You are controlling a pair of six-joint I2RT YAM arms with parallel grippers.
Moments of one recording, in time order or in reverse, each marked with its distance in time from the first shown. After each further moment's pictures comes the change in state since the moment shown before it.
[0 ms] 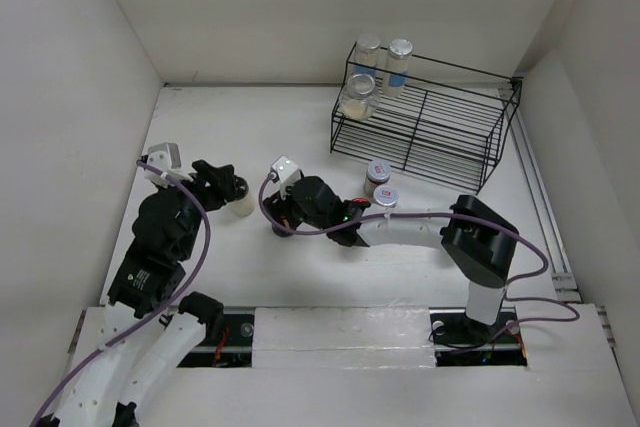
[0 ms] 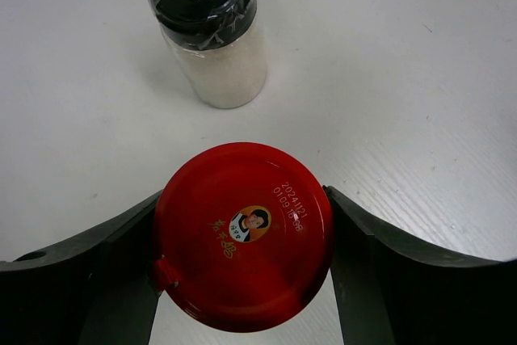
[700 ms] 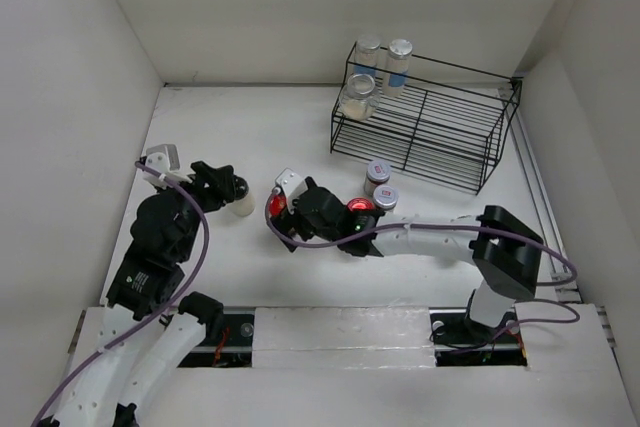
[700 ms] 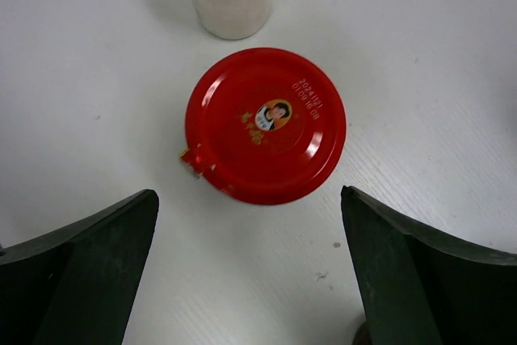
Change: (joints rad) left arm 0.000 -0.013 0.000 0.001 0.004 -0.001; right arm 0.066 -0.166 -0.077 -0.194 0.084 -0.042
